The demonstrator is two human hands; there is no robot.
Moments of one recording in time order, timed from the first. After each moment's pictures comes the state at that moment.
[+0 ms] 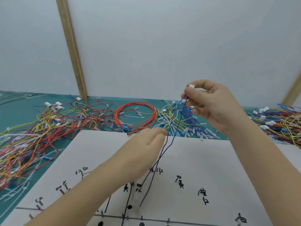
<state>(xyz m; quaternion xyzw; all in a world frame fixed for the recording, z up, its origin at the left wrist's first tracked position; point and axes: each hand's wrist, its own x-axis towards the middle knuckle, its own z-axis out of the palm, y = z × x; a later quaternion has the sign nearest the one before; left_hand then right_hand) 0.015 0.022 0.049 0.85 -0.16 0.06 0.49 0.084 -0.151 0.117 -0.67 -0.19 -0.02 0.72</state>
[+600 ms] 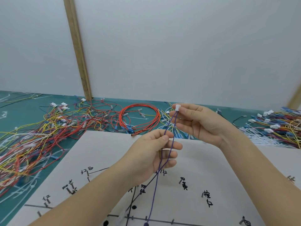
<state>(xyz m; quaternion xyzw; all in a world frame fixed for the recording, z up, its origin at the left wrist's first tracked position) 0.012 0.007 0.055 0.54 -0.03 -0.13 0.83 0.095 -0.142 0.087 -0.60 -0.15 0.20 0.76</state>
